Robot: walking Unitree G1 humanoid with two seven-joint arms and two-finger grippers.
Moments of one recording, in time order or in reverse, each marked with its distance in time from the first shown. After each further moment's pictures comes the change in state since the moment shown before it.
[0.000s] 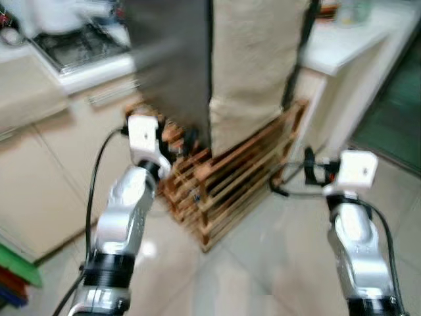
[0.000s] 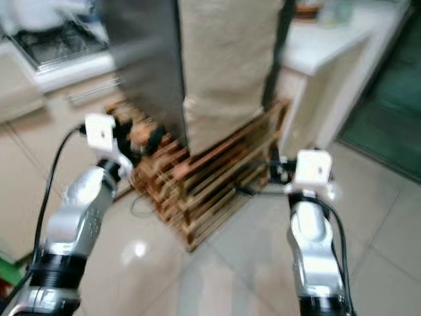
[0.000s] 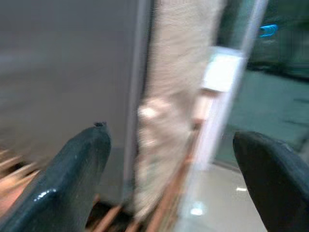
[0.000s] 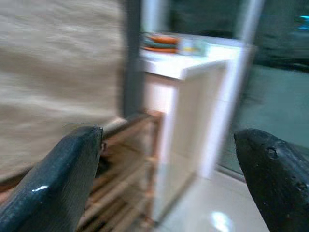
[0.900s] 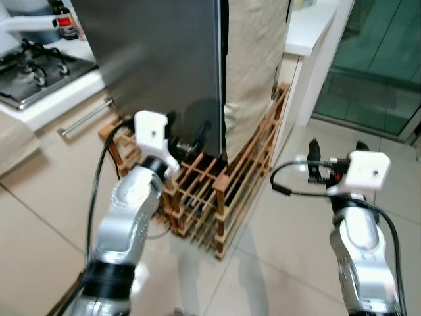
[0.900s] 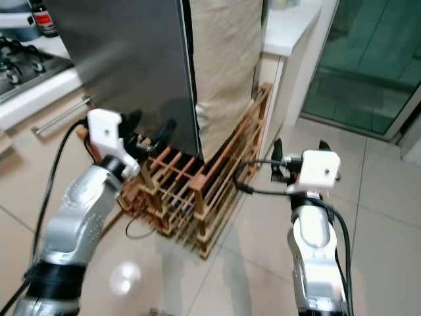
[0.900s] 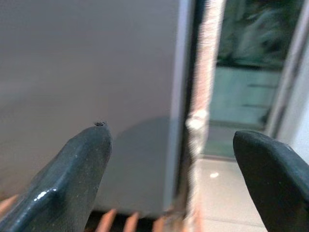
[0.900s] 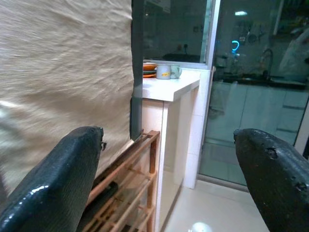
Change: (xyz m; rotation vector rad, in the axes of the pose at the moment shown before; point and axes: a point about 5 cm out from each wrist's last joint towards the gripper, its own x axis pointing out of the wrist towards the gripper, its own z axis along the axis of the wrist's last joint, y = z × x) left arm -0.046 0.020 0.018 0.113 -0.045 0.031; right arm -0.044 0.017 0.034 0.035 -0.122 0.060
